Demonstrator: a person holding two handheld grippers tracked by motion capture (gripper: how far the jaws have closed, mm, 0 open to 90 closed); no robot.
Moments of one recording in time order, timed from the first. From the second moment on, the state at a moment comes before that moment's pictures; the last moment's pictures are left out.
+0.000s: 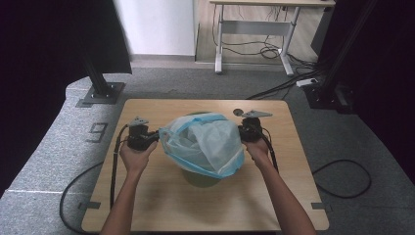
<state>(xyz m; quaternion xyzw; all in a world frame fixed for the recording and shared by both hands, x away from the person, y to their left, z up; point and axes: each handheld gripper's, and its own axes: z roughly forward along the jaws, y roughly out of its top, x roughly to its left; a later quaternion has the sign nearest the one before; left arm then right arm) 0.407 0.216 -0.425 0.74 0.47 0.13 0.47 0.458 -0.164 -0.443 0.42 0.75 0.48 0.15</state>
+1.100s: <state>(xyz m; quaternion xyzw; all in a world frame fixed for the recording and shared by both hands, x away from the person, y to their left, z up) 0.410 0.216 -0.461 0.74 0.50 0.08 0.44 0.458 -0.179 -0.478 0.45 0.77 0.43 0.13</state>
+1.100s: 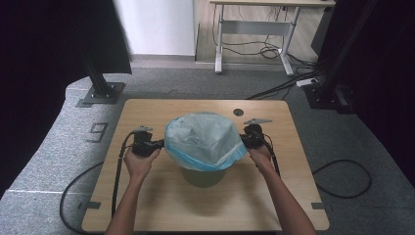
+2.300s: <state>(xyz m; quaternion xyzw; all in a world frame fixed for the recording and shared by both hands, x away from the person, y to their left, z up) 0.400 0.220 -0.452 0.74 0.50 0.09 0.45 0.344 -0.218 -0.396 0.35 0.74 0.57 0.12</state>
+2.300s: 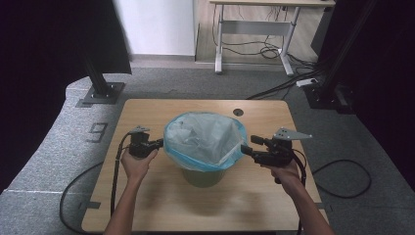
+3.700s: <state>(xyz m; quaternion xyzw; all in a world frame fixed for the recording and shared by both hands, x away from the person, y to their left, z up) 0.386 0.215 -0.442 0.74 0.47 0.11 0.46 0.311 -0.157 -0.383 0.30 0.76 0.56 0.14</state>
